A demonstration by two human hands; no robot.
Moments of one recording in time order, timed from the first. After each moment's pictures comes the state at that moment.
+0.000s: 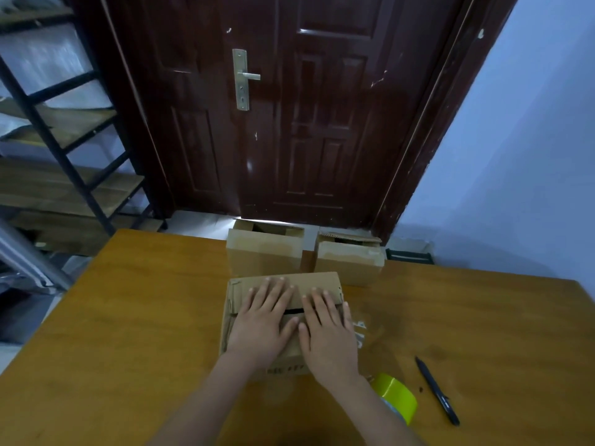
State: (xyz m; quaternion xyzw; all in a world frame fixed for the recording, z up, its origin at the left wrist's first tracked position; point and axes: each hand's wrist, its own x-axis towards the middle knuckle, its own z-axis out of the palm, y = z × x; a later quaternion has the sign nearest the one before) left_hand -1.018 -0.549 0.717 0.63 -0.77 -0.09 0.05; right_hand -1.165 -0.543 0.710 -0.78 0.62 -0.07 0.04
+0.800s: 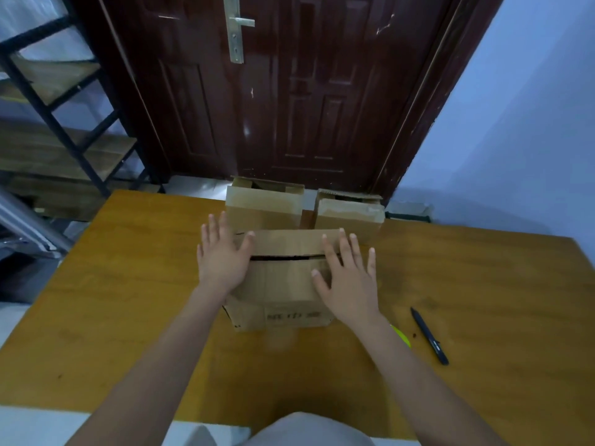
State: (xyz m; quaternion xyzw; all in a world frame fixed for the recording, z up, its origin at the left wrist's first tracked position) left_hand -0.973 -0.560 0.737 0.78 -0.53 -0.23 0.23; right_hand -1.196 -0.547 0.726 -0.78 0.62 -0.05 0.04
